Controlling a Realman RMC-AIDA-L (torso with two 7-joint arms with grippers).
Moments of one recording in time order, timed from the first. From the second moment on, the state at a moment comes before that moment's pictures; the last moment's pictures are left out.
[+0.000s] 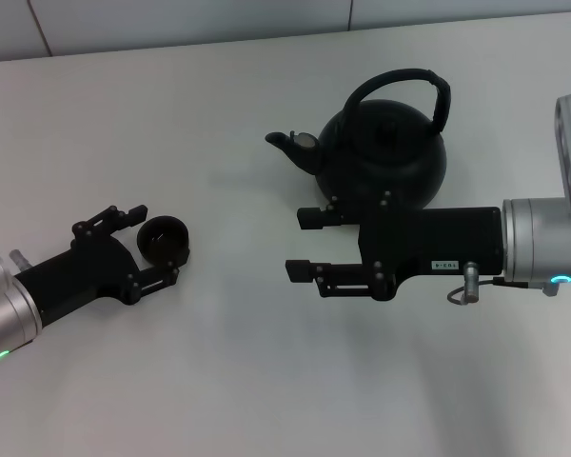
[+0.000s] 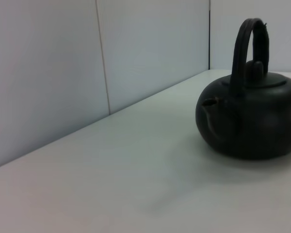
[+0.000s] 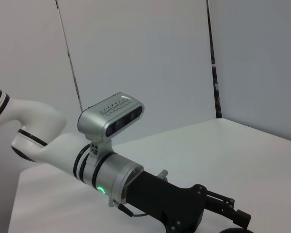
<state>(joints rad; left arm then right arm) -0.46 -2.07 1.11 0.26 1.37 1.11 -0.67 0.25 2.08 -1.34 -0.96 -1.53 -1.39 1.37</state>
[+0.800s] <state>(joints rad) -0.31 -2.06 1.11 0.59 1.37 1.39 -0.92 0.25 2.08 -1.34 -0.96 -1.53 -1.36 1.37</state>
